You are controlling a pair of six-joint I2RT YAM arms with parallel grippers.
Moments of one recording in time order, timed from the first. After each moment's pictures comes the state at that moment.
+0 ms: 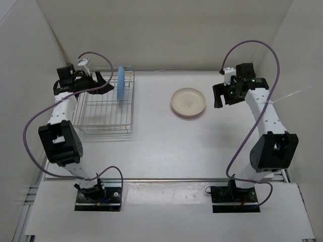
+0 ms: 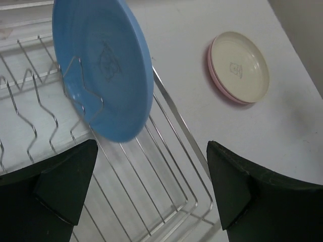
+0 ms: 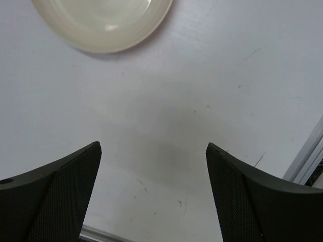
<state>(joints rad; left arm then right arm) 0.24 1.66 1.38 -0.29 0.85 0.03 0.06 1.63 1.58 -0.92 -0.22 -0.25</state>
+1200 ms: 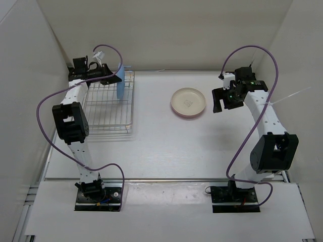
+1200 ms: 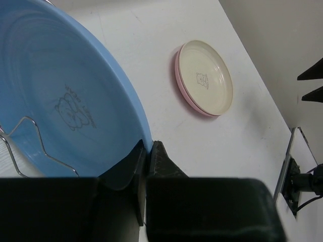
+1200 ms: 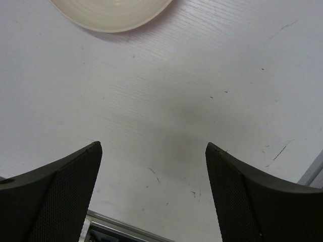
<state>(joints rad) 0.14 2.12 1.82 -0.29 1.06 -0.10 0.06 1.58 1.48 -0.98 -0.26 -0.25</state>
